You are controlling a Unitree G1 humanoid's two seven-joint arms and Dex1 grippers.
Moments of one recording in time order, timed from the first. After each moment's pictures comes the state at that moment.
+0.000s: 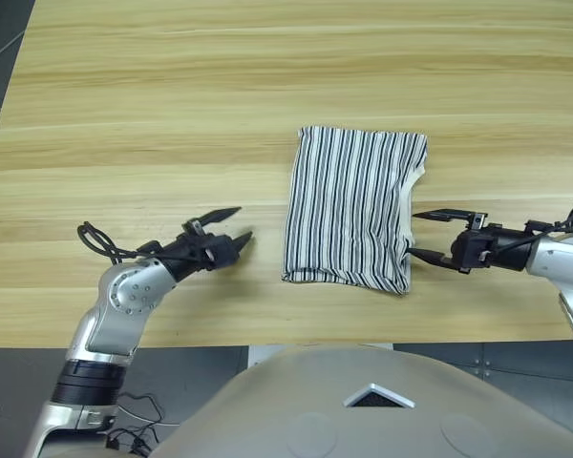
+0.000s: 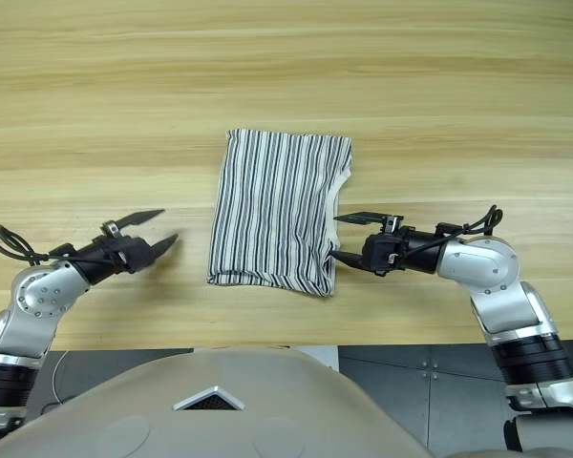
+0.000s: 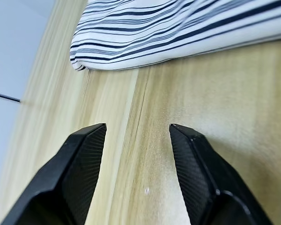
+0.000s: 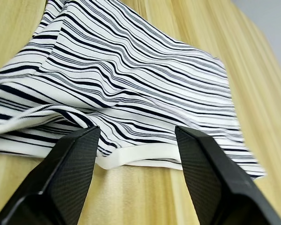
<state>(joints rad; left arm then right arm) 0.35 0.74 -0.10 -0.15 0.40 -0.44 -0.57 0.17 -0.87 0.18 -0.04 0.01 -0.55 0.90</state>
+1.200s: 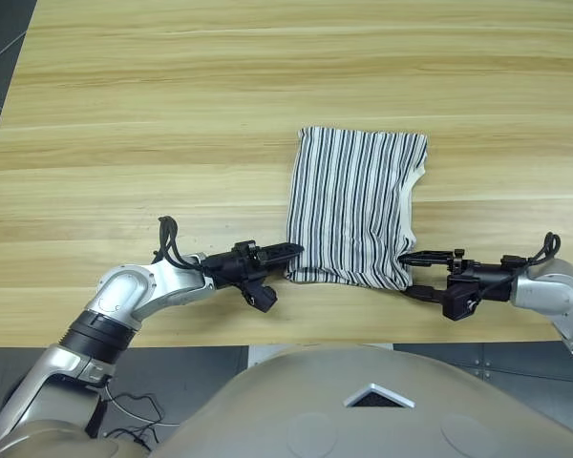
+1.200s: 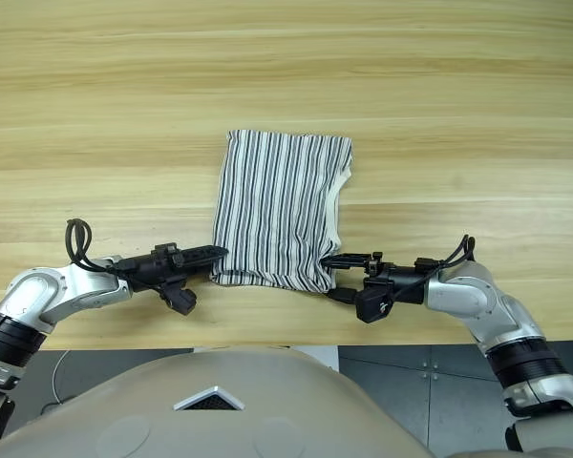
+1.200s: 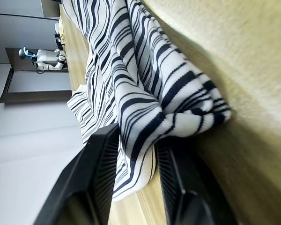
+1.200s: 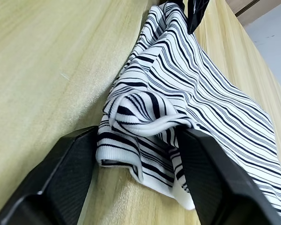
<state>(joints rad) 0.06 0.82 -0.47 0.00 1.04 -0.82 -0.06 0.17 -0.90 0.35 0.16 -0.16 -0.95 0.79</state>
